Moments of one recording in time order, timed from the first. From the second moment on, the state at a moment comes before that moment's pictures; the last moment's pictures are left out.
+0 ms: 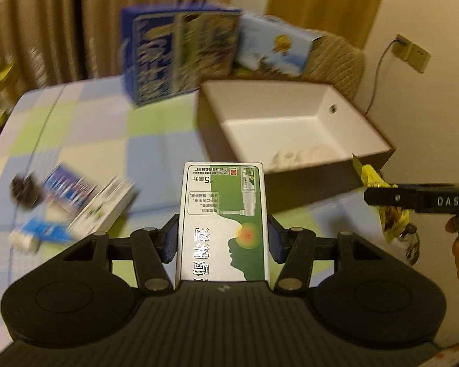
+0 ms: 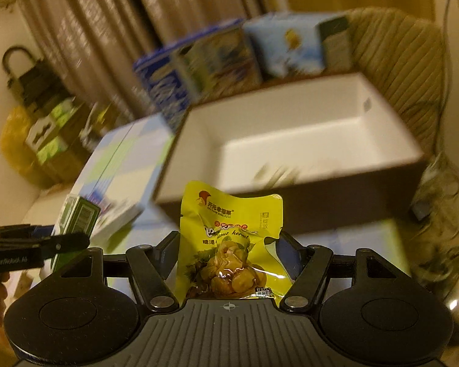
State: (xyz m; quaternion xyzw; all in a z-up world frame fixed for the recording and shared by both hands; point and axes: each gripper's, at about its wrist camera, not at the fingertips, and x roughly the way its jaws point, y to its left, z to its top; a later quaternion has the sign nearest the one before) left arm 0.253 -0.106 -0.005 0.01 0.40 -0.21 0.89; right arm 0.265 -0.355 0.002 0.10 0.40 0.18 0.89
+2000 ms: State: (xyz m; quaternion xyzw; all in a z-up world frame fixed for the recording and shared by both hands) left arm 0.421 -0.287 -0.069 0.12 0.44 -0.14 0.88; right arm 0.454 -0.433 -0.040 -0.09 0.40 0.19 0.89
